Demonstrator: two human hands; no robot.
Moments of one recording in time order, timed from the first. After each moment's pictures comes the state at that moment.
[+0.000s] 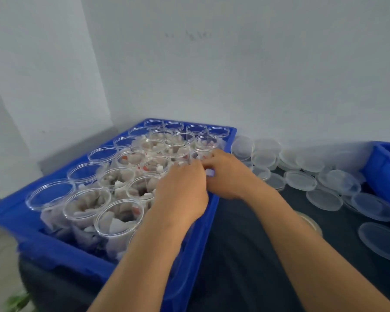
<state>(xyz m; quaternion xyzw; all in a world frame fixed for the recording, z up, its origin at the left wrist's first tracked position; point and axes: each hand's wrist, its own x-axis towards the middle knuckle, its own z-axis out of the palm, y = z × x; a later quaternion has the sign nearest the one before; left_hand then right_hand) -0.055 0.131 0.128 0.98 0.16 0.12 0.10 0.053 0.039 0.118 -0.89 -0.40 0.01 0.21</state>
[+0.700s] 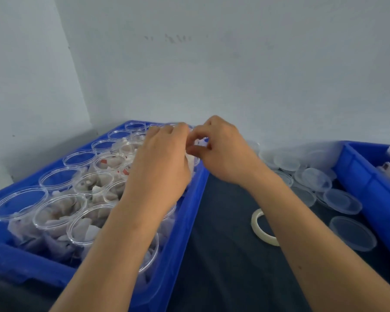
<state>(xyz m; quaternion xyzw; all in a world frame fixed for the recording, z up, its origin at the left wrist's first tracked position) -0.049 0.131 0.159 0.92 0.07 0.37 0.10 0.047 0.008 0.170 -0.84 -0.40 -0.14 0.33</state>
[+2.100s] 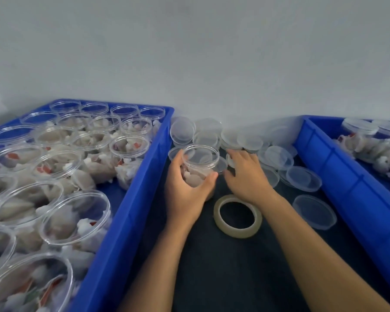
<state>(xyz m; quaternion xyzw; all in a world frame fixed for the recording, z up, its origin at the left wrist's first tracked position) 0.090 0.041 -0.024 0.74 0.05 0.31 0.59 0.166 -0.122 0.008 -0.95 -0.17 -0.11 0.22</state>
